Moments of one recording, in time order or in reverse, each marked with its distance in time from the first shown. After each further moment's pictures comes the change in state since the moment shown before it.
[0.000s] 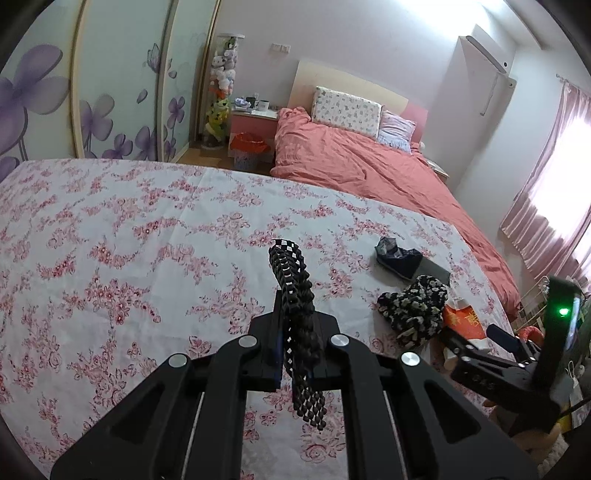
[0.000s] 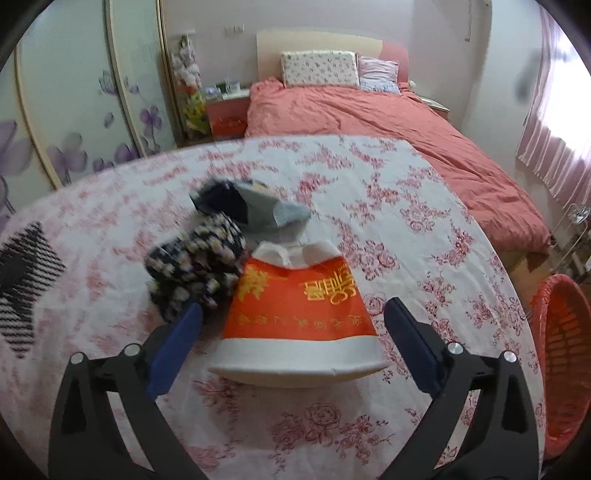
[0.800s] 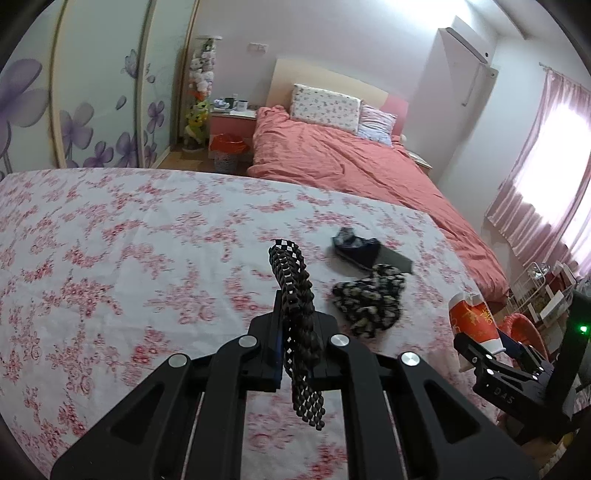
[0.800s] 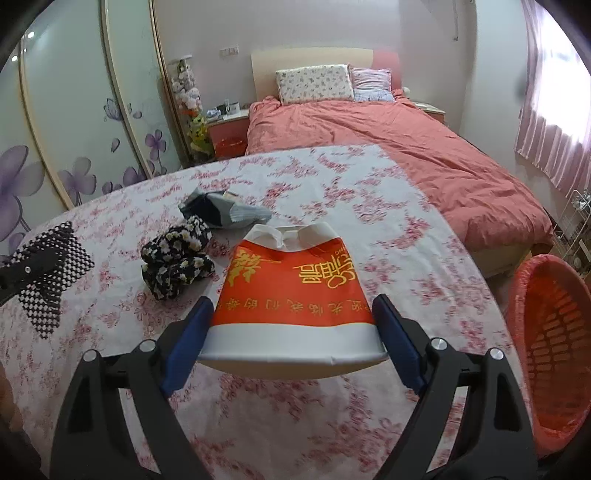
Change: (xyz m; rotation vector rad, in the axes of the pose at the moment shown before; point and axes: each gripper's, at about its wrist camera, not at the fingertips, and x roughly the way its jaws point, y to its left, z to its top) left arm -0.009 -0.046 -0.007 0.053 0.003 -0.055; right arm -0.047 -0.057 -0.026 0.065 -0.090 0.065
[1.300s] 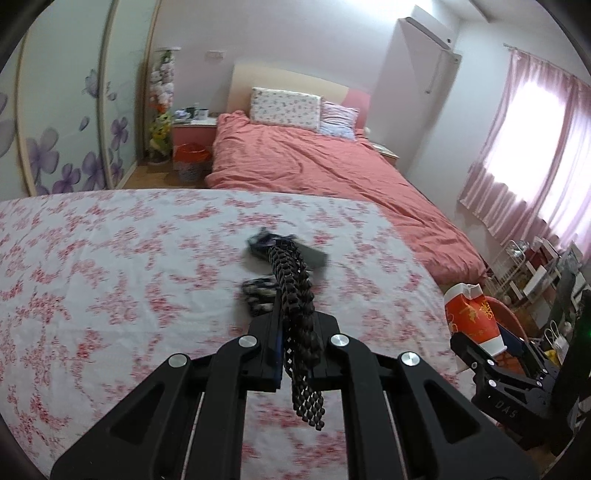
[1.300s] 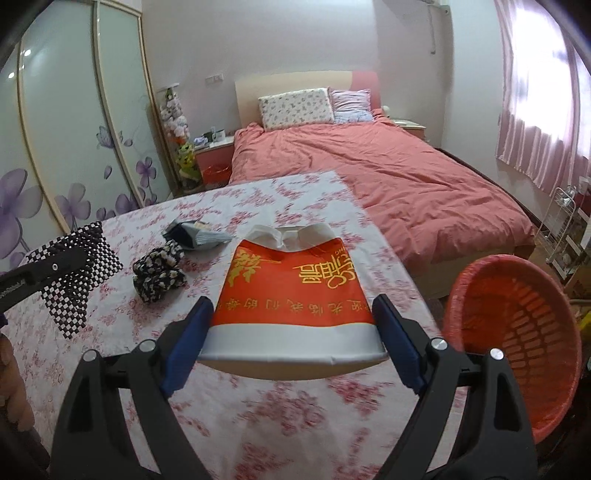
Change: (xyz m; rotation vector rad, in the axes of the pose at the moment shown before) left arm -0.008 -0.081 -0.007 0.102 -0.009 -0.095; right arm -0.059 -0.052 -0.007 0.048 -0.099 -0.034
